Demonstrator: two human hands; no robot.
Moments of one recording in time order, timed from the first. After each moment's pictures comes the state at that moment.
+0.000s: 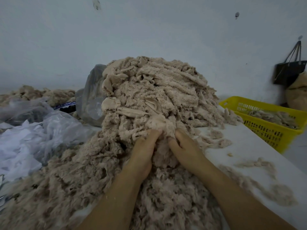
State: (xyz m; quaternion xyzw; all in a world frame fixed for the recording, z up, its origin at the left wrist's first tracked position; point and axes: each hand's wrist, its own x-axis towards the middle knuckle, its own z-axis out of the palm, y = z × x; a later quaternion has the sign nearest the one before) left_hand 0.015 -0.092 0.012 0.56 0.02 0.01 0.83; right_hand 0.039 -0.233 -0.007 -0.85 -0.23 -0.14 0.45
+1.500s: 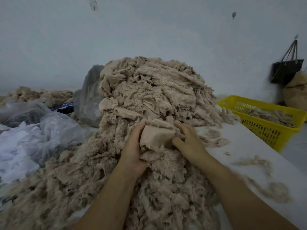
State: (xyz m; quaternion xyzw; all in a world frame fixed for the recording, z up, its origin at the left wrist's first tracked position) left_hand 0.019 -0.076 0.017 0.44 -0.03 -0.07 0.90; right_hand 0.056 -0.254 -0.006 -0.86 -0.11 -0.03 0.50
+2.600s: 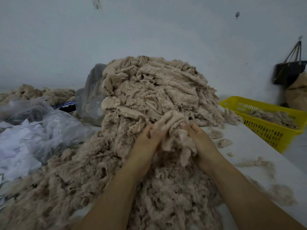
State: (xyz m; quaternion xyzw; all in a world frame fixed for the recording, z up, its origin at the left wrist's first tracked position) left_hand 0.018 -0.085 0.011 0.66 -0.07 0.02 0.75; right_hand 0.038 -0.249 0.017 -0.52 -0.06 0.08 0.85
